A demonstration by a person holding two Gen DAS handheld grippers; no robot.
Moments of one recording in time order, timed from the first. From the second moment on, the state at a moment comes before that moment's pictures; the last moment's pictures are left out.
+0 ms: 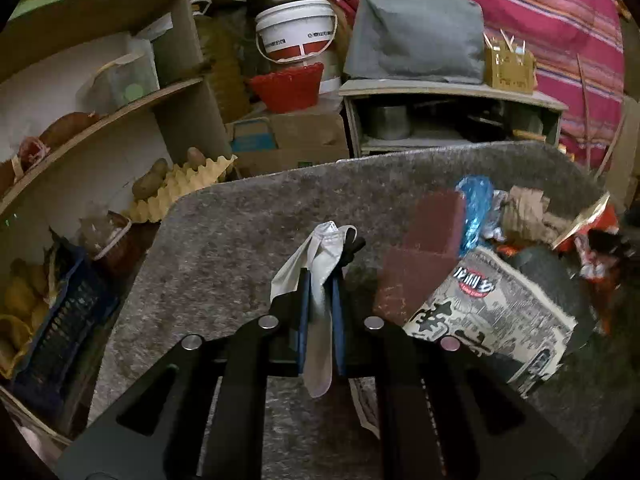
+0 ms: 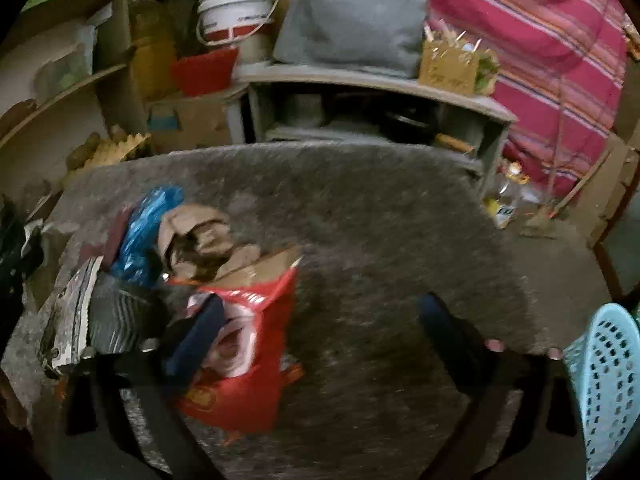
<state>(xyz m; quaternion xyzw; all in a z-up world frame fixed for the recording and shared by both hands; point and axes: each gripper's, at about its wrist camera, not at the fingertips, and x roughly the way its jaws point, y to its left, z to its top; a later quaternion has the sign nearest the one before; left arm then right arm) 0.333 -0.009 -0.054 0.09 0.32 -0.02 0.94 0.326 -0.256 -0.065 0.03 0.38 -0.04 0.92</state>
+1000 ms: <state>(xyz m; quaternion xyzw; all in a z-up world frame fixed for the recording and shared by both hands) 0.251 -0.298 0.014 0.09 0.24 -0.25 0.93 0.156 -0.506 -0.004 0.08 0.27 -0.22 0.93</state>
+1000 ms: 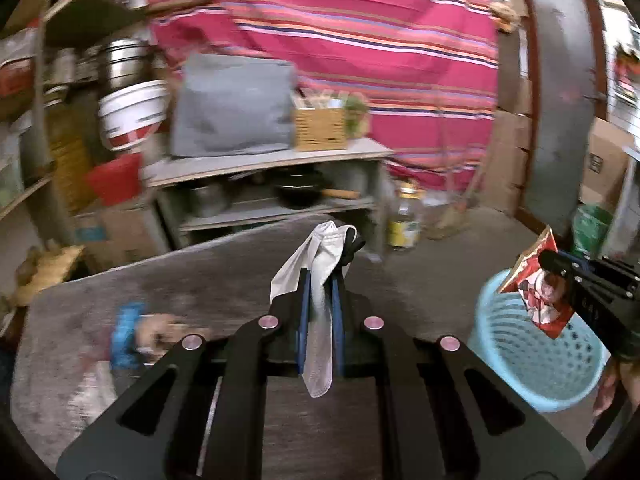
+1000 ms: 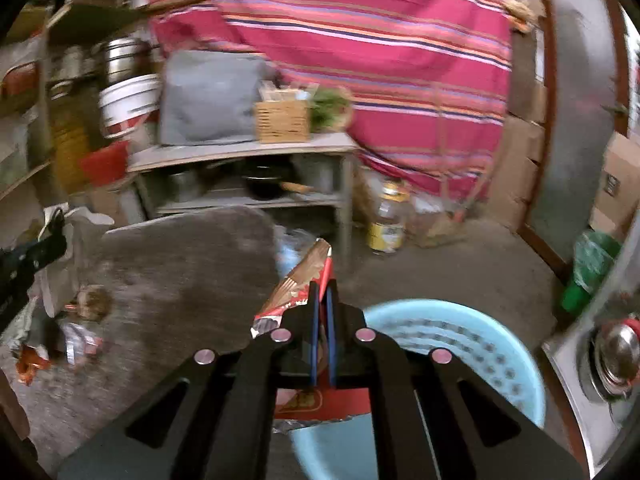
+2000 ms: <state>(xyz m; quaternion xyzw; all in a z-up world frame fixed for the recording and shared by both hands) 0.175 -0.494 -0.045 0.14 0.28 -0.40 0.86 0.075 -0.633 -0.046 0.17 0.28 -0.29 0.90</state>
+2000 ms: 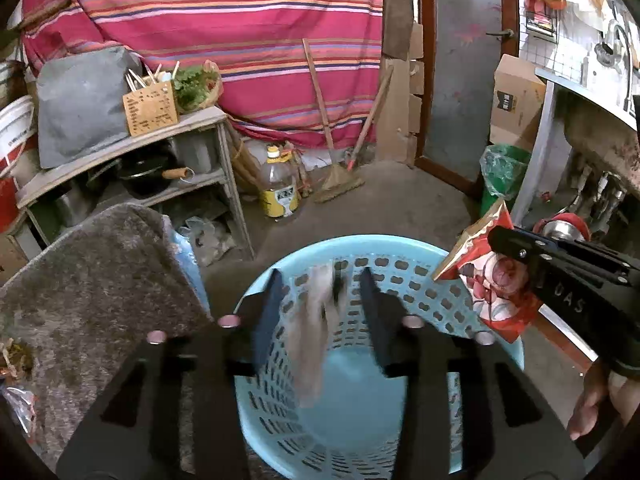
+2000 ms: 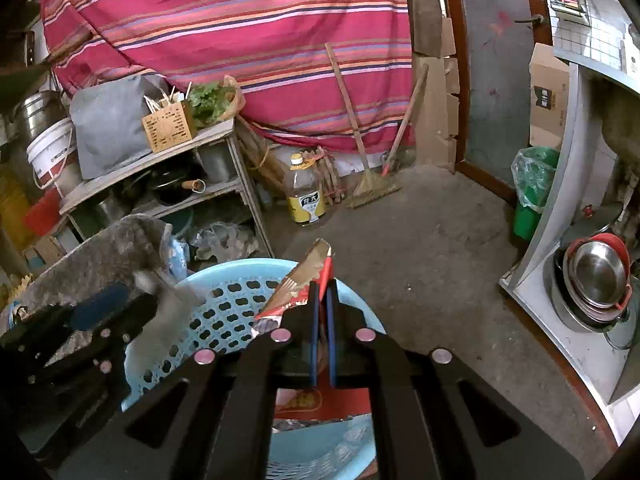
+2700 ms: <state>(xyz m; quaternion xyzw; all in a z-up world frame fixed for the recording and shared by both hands) 0.196 -0.433 -0.012 0.12 0.24 -0.33 0.90 0.107 -0.613 -0.063 0.18 0.30 -0.28 0.89</state>
